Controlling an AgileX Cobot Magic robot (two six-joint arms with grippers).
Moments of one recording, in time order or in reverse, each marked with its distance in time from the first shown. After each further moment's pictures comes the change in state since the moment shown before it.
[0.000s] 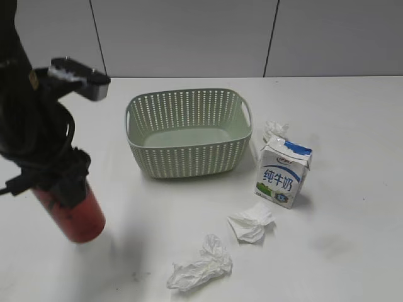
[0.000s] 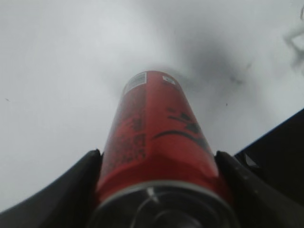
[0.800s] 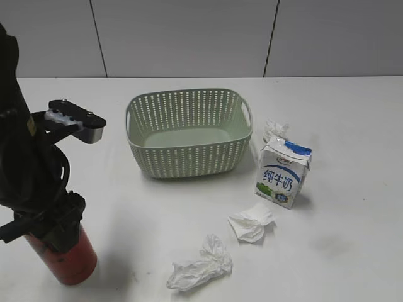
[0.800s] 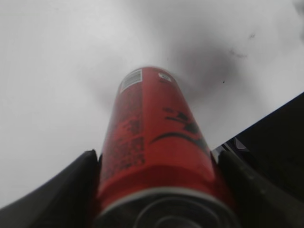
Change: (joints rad) left arm 0.000 -0.001 0.209 -0.065 -0.089 0.001; right arm 0.000 0.000 0.000 0.000 0.000 0.000
